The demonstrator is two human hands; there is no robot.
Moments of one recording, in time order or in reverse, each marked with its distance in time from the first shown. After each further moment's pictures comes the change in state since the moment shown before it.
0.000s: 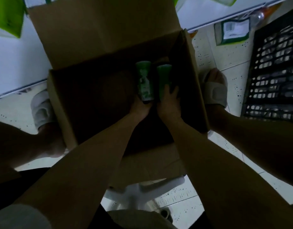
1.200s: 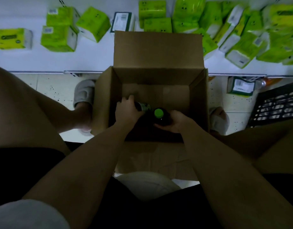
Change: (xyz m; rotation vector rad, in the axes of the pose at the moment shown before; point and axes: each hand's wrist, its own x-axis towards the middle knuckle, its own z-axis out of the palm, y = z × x) left_hand -0.129 -0.027 -0.086 0.498 0.632 0.219; right_hand -0.030 -0.020 -0.036 1.084 -0.674 0.531
